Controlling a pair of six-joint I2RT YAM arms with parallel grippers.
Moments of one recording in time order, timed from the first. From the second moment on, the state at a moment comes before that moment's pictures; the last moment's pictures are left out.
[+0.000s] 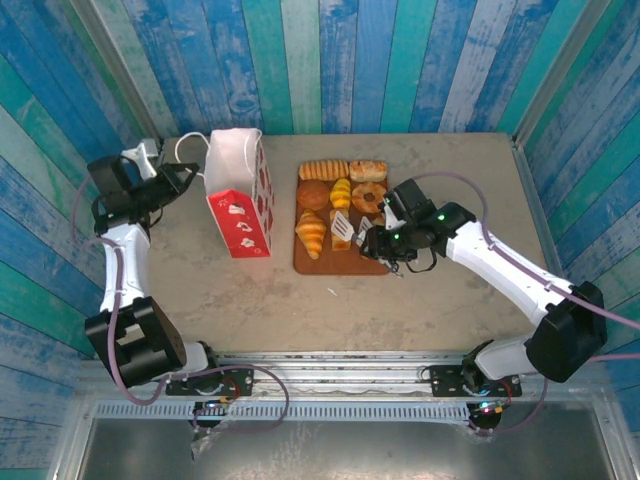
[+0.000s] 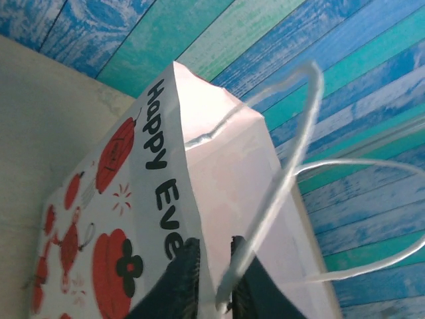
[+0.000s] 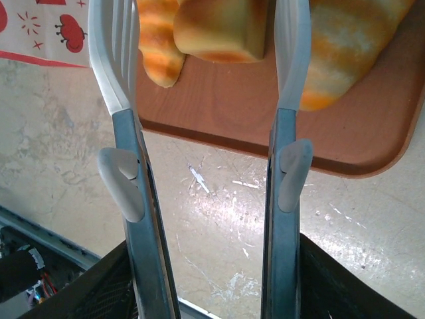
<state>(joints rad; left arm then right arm) 0.40 1.34 1.09 -0.19 0.93 -0.47 0.62 1.40 1.17 -0.84 -0.23 0.60</state>
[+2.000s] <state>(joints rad) 0.40 1.33 1.01 -0.07 0.93 -0.59 0.86 1.36 1.62 -0.59 0.00 0.38</state>
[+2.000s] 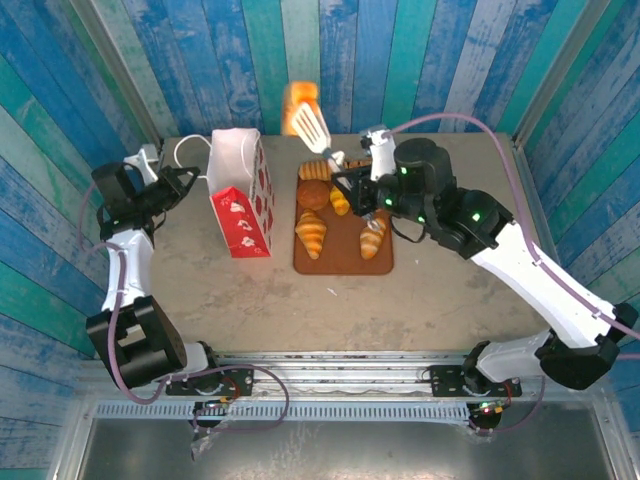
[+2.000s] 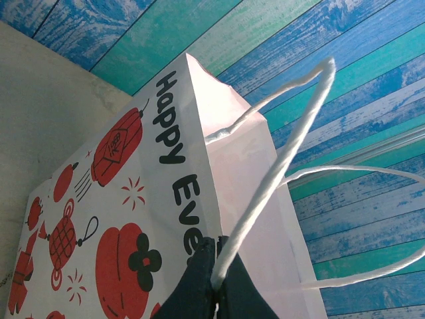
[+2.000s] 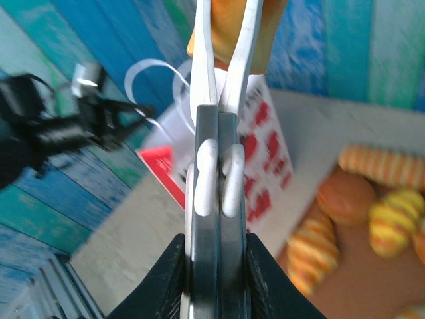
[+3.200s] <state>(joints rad) 0.40 1.28 0.99 -0.06 0.89 -0.63 1.01 1.91 2.03 -0.67 0.06 0.40</state>
